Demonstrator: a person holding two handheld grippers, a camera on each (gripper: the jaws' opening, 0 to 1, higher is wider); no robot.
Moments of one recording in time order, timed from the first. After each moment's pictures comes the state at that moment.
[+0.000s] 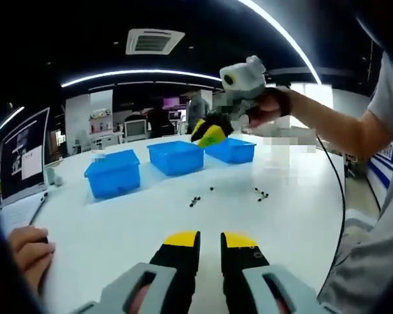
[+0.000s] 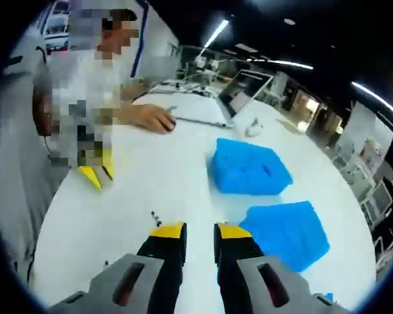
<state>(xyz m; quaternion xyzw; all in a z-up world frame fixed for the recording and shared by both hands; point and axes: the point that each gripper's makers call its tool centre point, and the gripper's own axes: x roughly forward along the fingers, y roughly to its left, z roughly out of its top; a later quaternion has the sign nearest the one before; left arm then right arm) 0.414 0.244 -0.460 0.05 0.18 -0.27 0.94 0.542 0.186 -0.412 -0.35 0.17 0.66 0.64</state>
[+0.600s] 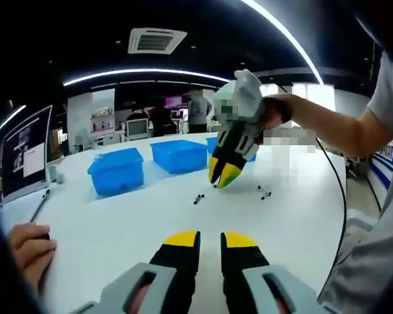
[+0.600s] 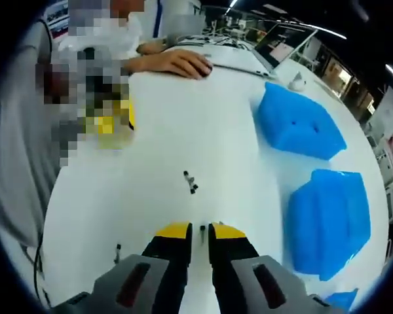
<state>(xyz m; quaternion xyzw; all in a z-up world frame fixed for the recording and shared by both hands) 0.413 0.249 -0.462 0.04 0.18 -0.26 0.95 0.523 0.175 -0.481 -0.40 0.28 0.66 0.57</state>
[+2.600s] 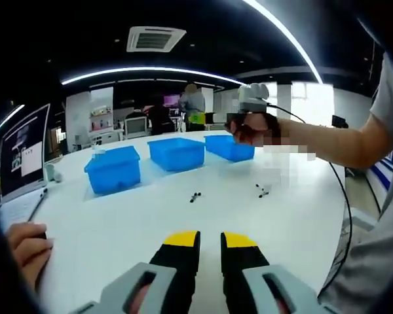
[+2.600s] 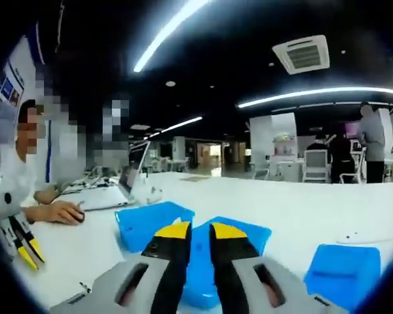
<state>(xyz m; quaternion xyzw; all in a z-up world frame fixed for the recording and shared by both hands) 0.412 0.243 -0.463 0.04 0.19 -0.27 0.94 0.673 0.142 -0.362 0.00 0.02 0.42 0.91</state>
